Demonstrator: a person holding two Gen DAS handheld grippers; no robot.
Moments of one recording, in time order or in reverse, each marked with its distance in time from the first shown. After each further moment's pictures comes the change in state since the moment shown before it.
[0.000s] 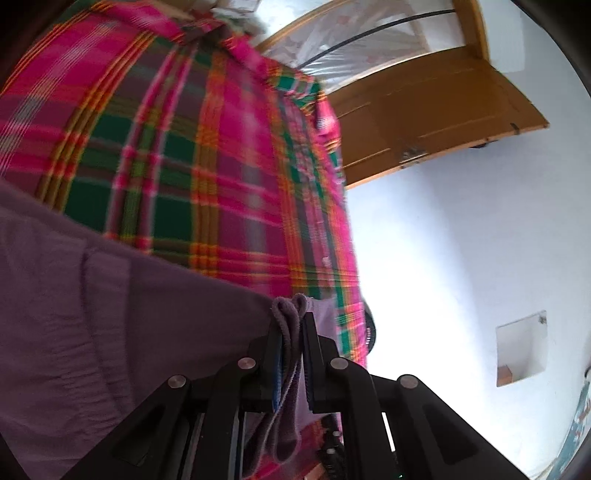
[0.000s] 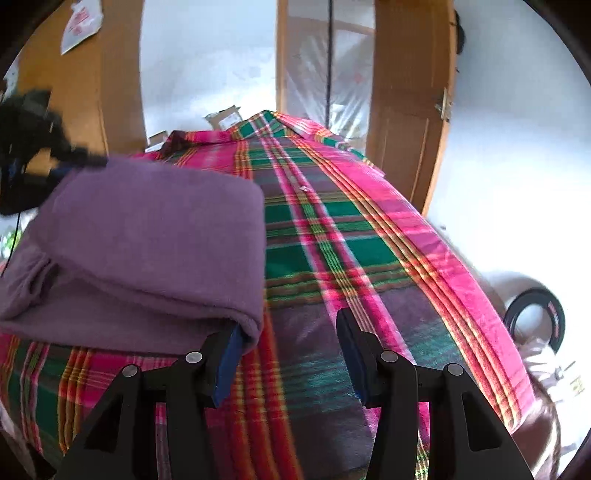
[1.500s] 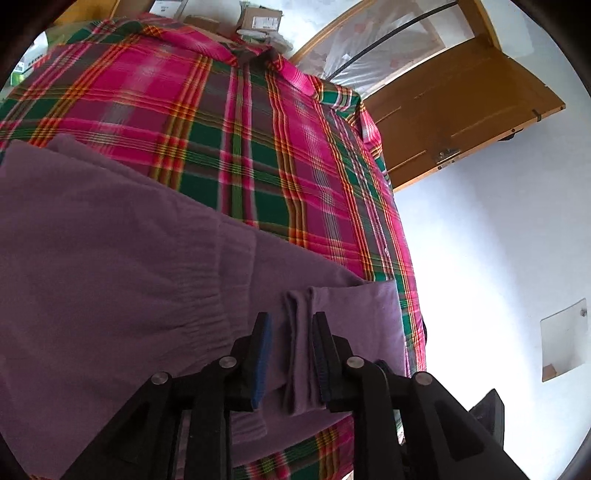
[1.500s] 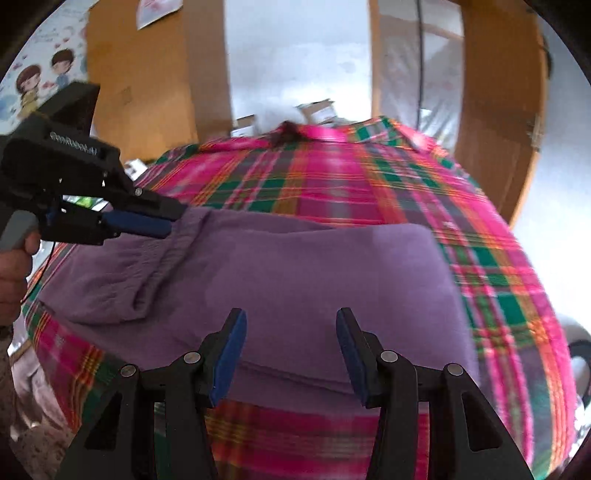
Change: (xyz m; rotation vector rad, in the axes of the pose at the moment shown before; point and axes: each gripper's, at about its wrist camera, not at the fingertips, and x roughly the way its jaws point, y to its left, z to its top) left arm -0.056 0.041 -0.034 0.064 -0.071 0.199; right arm -0.007 0.105 0.023 -0.185 0.031 0.284
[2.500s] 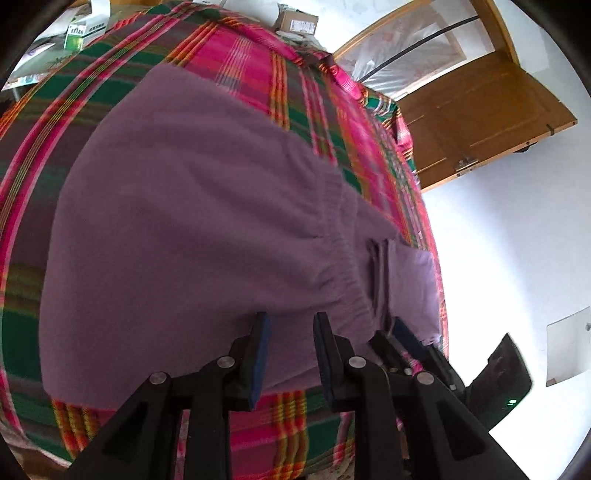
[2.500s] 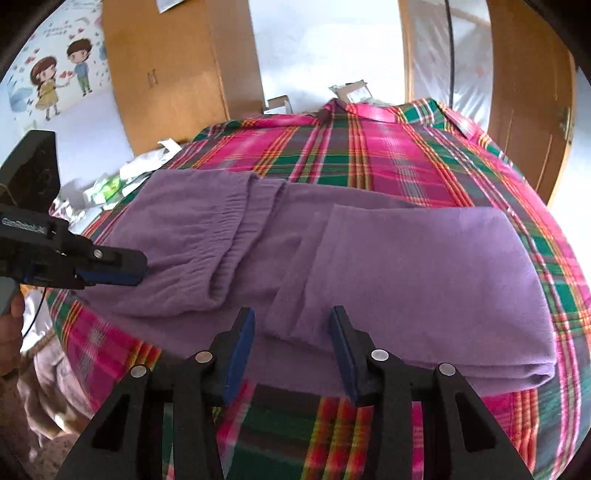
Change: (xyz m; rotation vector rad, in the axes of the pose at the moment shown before) left arm -0.064 0.065 -0.061 -0.073 -0.004 0.044; right arm 0.012 0.052 -0.005 -0.018 0.075 0.123
